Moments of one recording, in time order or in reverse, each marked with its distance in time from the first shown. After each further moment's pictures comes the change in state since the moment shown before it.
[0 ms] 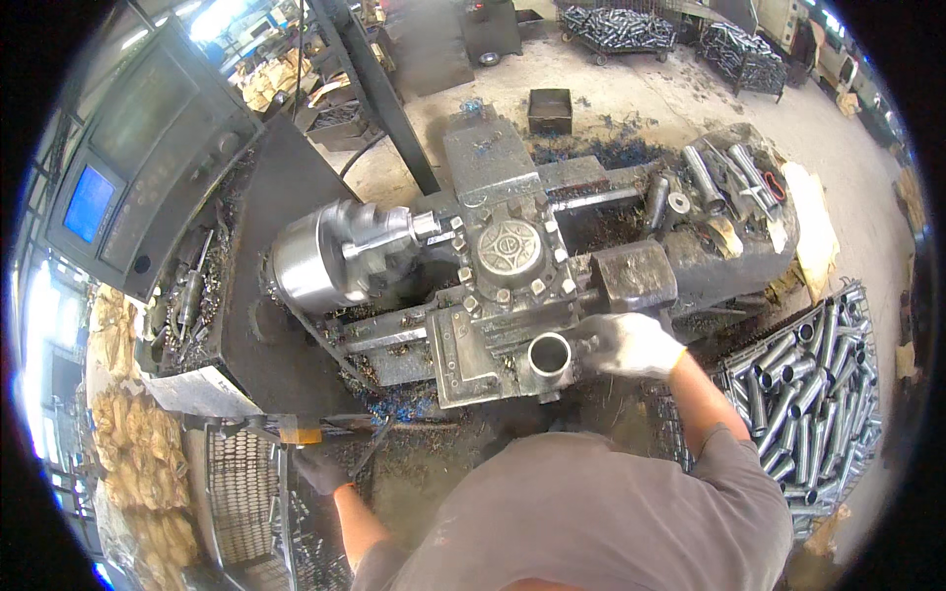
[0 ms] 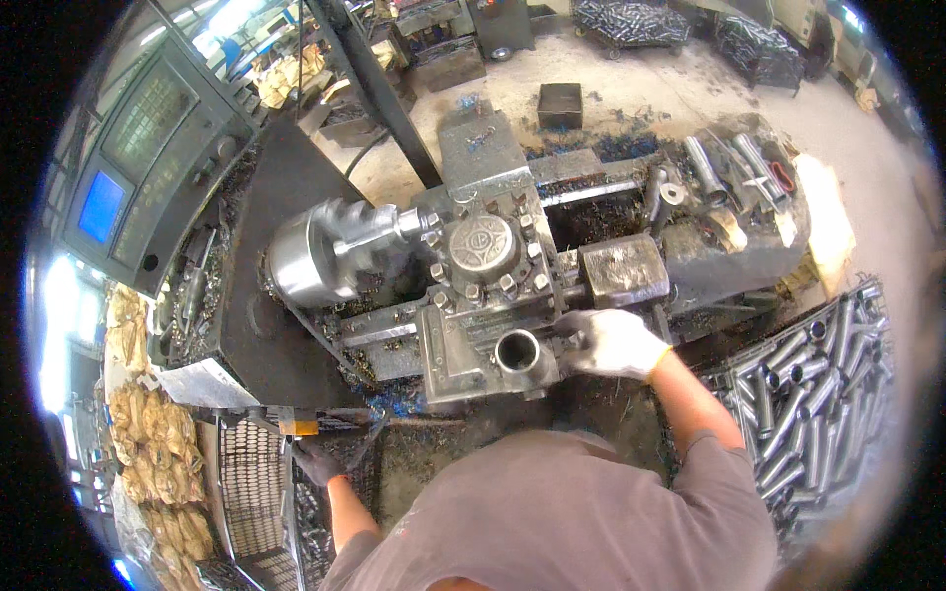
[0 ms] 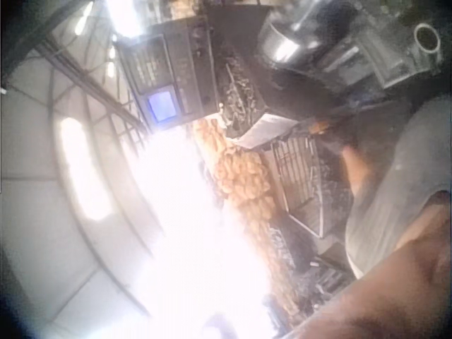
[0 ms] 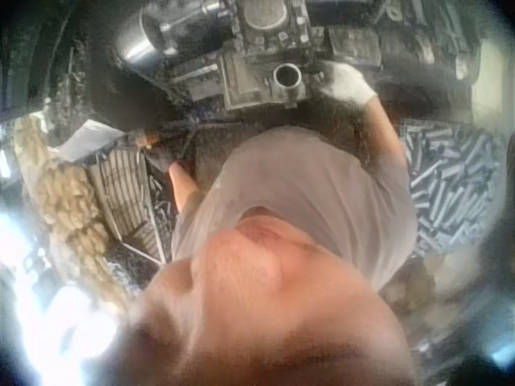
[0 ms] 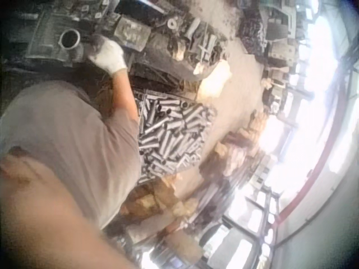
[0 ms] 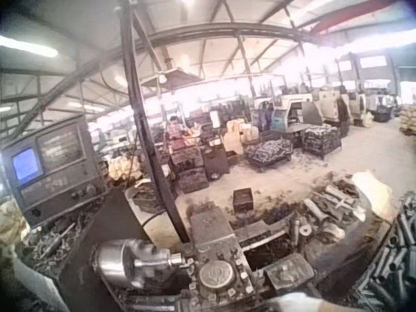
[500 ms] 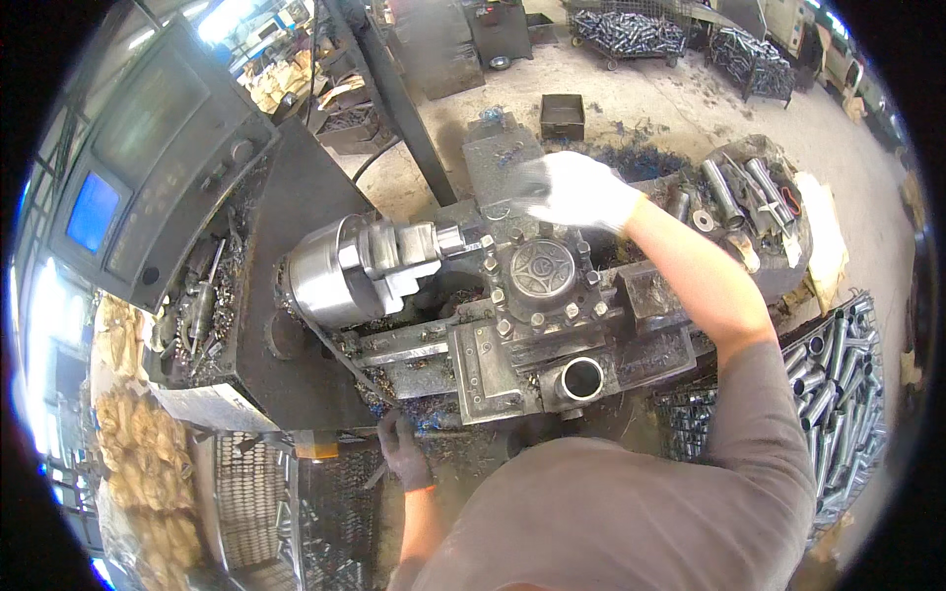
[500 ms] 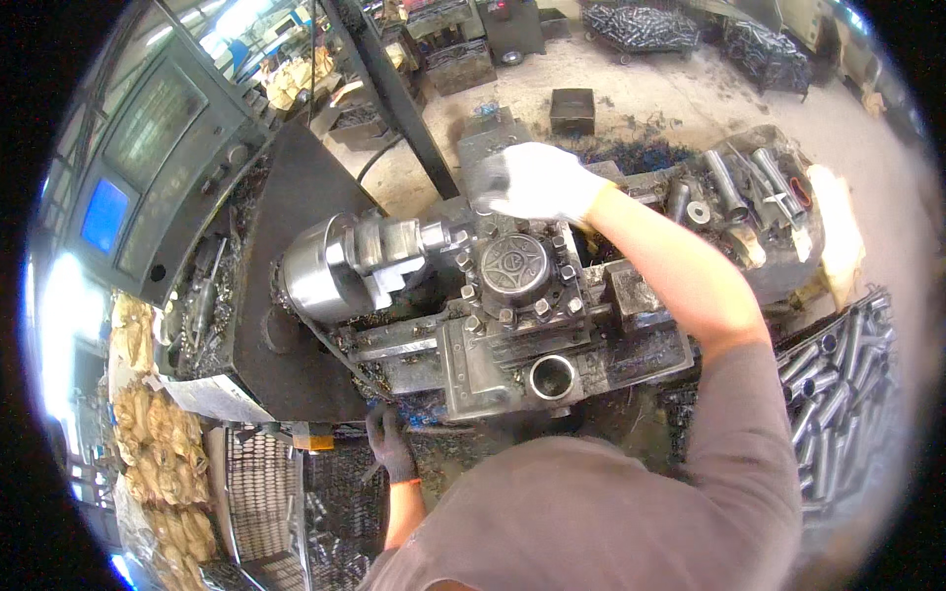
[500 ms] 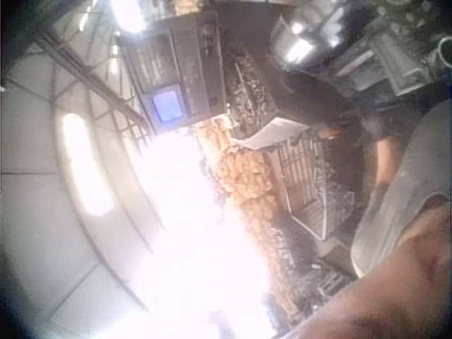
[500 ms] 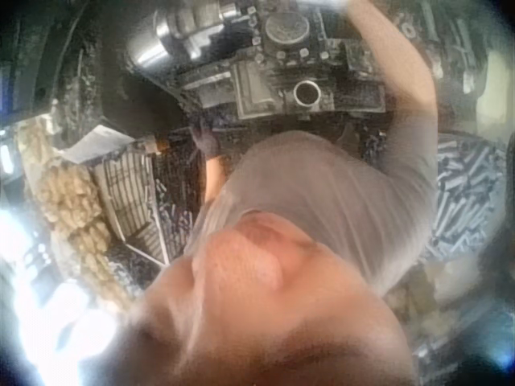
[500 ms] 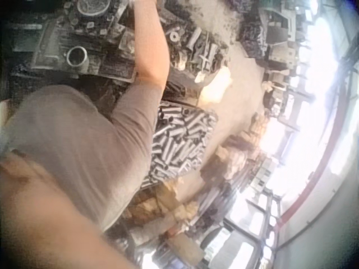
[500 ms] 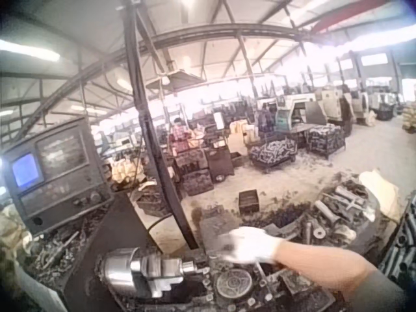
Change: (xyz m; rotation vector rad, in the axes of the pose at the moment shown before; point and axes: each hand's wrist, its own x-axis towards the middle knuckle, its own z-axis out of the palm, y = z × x) left_hand -0.101 0.172 0.037 -0.787 -0.557 -0.196; right_hand 0.193 -0.089 -0.131 -0.231 0.350 -0.509
